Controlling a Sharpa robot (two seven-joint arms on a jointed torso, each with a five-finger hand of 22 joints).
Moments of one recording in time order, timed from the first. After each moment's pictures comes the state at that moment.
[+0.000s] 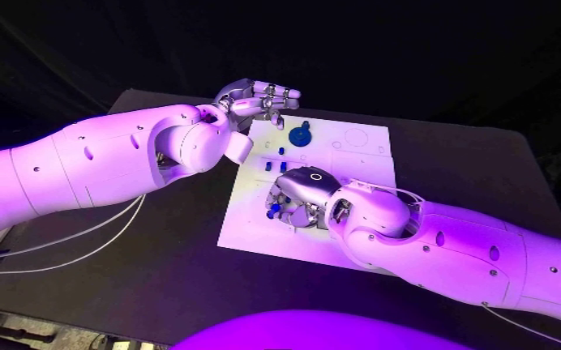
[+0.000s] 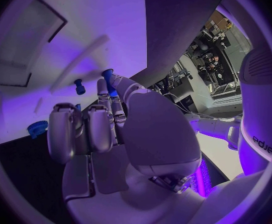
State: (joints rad) left arm 1.21 -0.88 0.02 1.56 -0.10 -0.26 0.21; left_hand 1.40 -0.16 0.46 -0.01 0.05 1.09 0.16 0.10 0.08 1.19 0.08 0.18 0.18 1.25 0.00 0.89 0.54 0.18 1.13 0.09 0.82 0.64; right arm 1.09 -0.50 -0.12 1.62 -1.67 -0.25 -0.20; right_hand 1.44 -0.10 0.39 0.04 0.24 1.13 0.15 0.08 0.14 1.19 0.07 0.16 0.15 1.47 -0.01 1.35 1.21 0.05 1.47 0.09 1.35 1.31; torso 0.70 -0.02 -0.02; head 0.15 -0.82
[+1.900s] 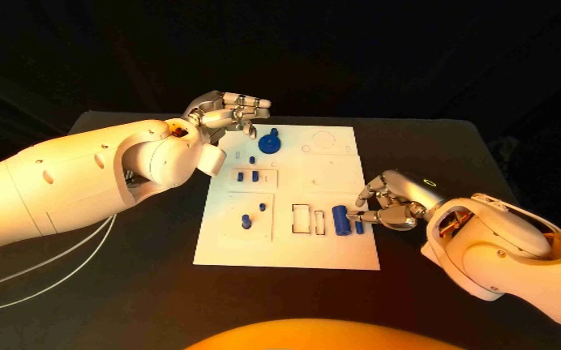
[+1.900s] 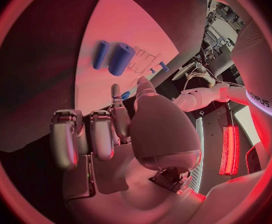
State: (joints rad) left arm 1.21 -0.90 0.01 1.56 -0.10 -0.25 0.20; left_hand 1.40 -0.16 0.46 -0.01 0.05 1.09 0.16 0.11 0.08 1.19 0.09 0.18 0.18 1.25 0.00 0.89 0.53 0.18 1.13 0.09 0.82 0.64; right arm 1.09 -1.08 -0.12 1.93 -1.47 -0.42 -0.41; right_hand 1.25 -0.08 -0.14 0.29 0.33 1.08 0.09 0.22 0.26 1.40 0.01 1.34 1.28 1.47 -0.05 1.49 1.31 0.03 1.47 0.05 1.50 1.31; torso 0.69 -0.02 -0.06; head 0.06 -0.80
